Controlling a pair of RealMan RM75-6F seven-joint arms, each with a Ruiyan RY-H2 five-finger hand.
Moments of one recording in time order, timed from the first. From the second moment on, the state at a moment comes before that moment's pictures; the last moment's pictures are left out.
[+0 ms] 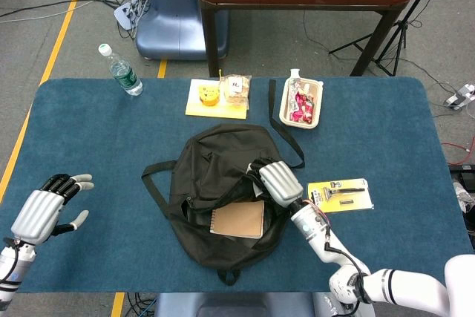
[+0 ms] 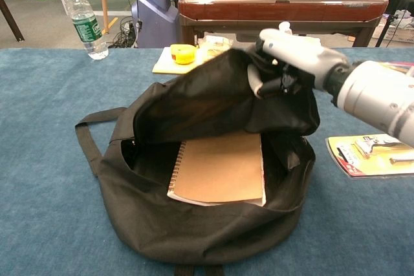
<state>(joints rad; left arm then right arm) -0.27 -1.12 -0.05 -1.48 1.69 1.38 -0.18 0.67 -1.62 0.23 -1.58 -1.29 1.05 -0.12</state>
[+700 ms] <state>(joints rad) -0.56 -1.27 0.01 -1.30 2.03 1.42 -0.40 0.71 -1.80 0.39 -1.47 -1.11 1.17 -0.20</state>
